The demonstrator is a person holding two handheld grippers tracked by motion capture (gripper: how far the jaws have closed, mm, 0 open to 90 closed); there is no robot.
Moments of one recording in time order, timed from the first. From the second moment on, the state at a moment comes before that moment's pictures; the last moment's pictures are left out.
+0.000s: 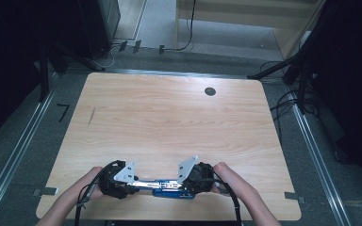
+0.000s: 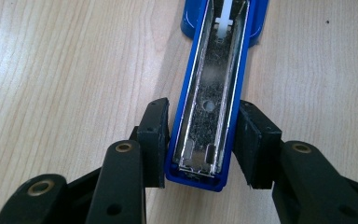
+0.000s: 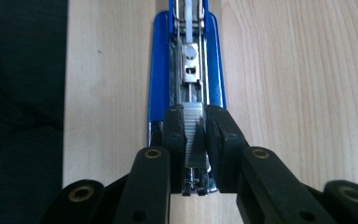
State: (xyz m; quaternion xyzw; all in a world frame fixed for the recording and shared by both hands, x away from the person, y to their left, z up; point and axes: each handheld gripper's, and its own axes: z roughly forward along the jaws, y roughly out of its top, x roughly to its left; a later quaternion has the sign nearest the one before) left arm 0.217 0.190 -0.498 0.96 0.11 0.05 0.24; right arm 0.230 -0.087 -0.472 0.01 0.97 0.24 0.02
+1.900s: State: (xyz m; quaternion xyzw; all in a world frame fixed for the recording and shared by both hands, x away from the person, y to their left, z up) left arm 0.218 0.198 -0.501 0.96 0.13 0.04 0.24; right arm 0.237 -0.083 -0.485 0.13 0.96 0.26 0.03
